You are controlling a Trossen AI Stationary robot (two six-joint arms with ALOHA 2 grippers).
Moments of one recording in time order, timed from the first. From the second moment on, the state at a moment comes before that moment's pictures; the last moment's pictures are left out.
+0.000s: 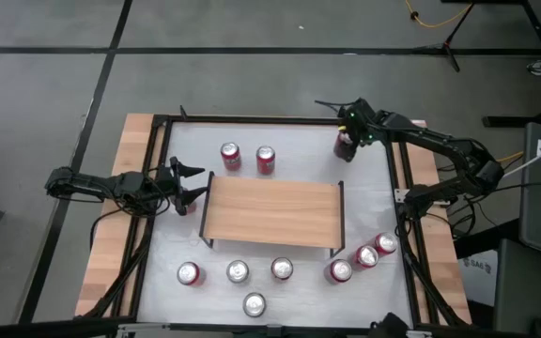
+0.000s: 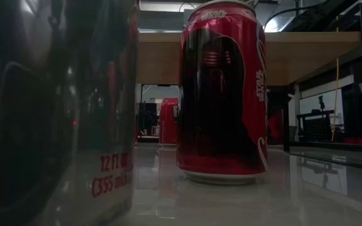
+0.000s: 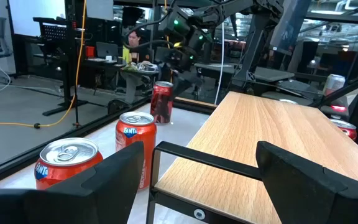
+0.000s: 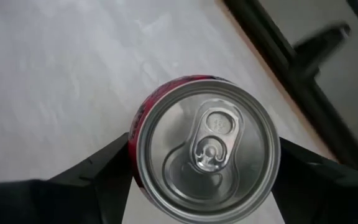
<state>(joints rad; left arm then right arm) -0.14 0.05 0.02 0.07 -0.46 -0.12 -0.78 1.38 0.91 -0.64 0.07 -0.16</state>
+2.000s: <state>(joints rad) -0.14 0.05 0.02 0.06 -0.46 -0.12 -0.78 1.38 0.90 -0.65 0.10 -0.01</state>
